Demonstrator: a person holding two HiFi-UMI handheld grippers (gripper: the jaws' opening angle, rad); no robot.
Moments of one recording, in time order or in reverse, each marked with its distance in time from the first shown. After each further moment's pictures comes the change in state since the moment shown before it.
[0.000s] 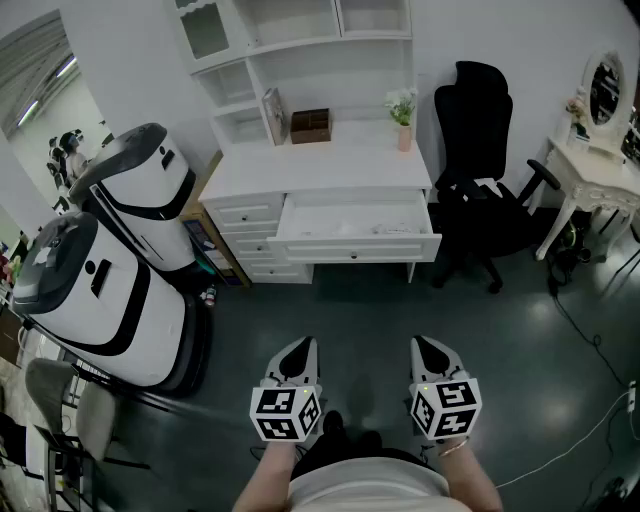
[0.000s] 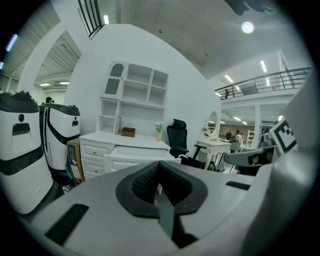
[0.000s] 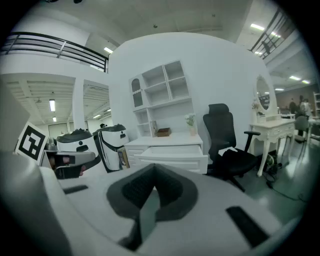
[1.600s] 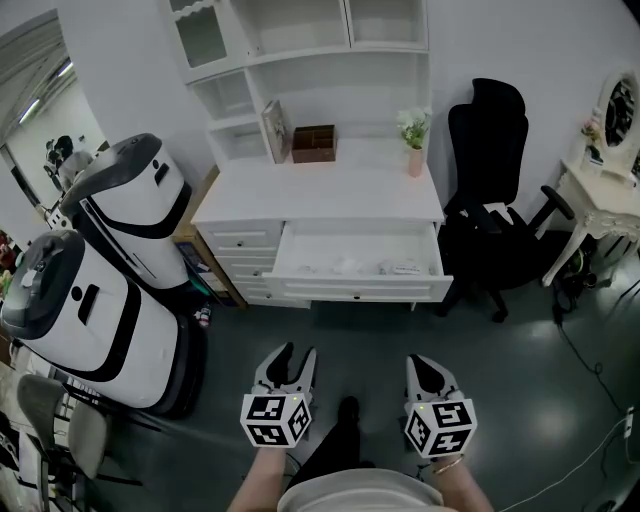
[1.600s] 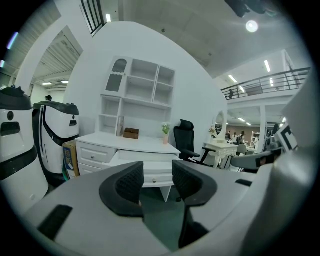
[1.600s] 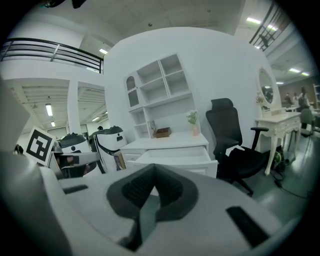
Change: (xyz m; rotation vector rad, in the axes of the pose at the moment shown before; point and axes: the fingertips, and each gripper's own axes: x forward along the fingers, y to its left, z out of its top) left arm 0.108 0.060 0.032 -0.018 -0.006 0.019; right arm 0.104 -0.024 0.031 0.045 0.005 0.010
